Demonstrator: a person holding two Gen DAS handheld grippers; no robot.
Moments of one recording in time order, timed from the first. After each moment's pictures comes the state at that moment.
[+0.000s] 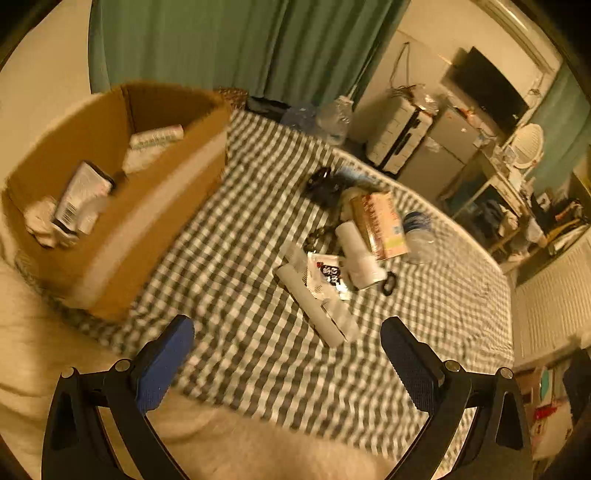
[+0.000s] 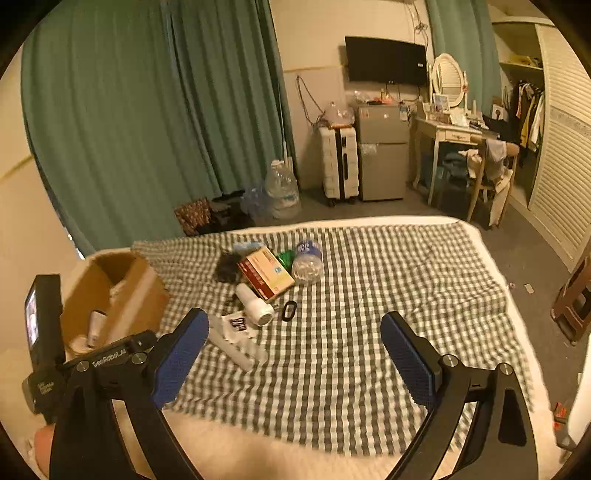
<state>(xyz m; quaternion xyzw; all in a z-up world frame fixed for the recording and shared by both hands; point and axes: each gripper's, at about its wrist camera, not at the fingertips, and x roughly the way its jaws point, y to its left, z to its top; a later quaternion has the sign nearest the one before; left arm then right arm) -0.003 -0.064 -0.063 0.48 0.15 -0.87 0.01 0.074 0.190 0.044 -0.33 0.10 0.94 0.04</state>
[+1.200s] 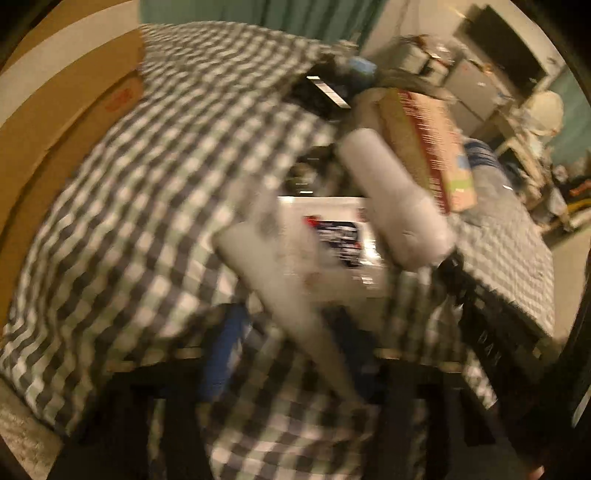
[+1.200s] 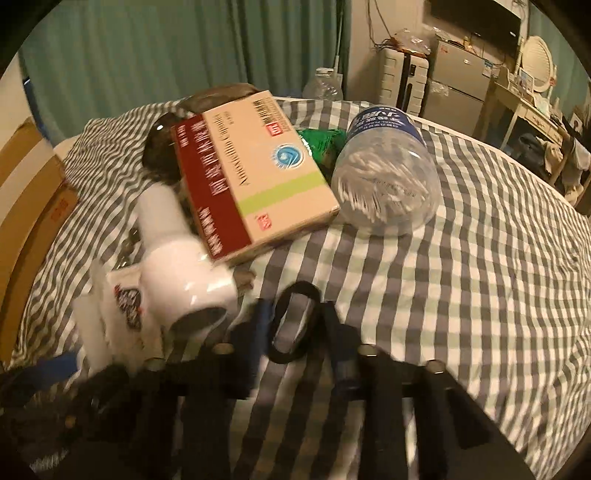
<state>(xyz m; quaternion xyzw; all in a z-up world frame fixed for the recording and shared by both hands) -0.078 -0.022 -0.193 0.55 0.13 -0.83 -0.03 -0.099 0.162 -0.167 -0.47 -0.01 0.88 -0.05</state>
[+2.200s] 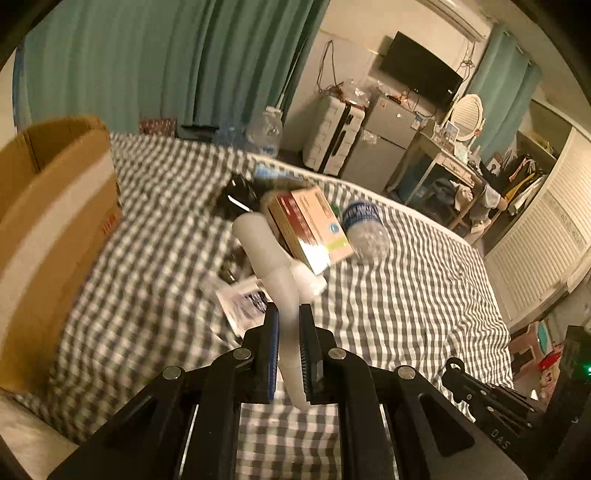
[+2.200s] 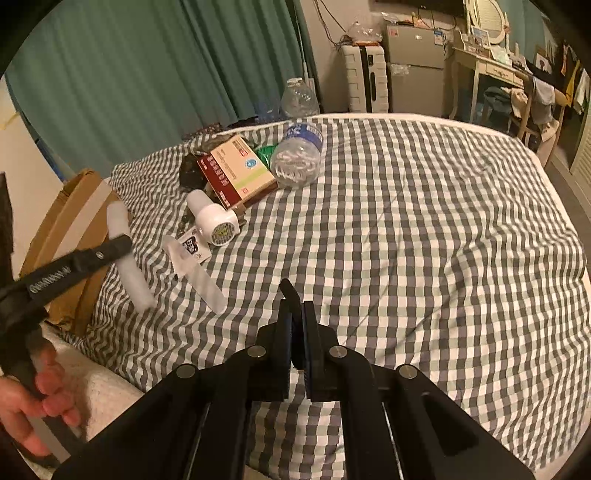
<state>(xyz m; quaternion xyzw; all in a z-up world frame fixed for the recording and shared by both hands) -0.035 -0.011 -0.070 0.42 0.09 -0.90 -0.11 0.030 0.228 -0.092 -0.45 0.10 0.89 -0.04</state>
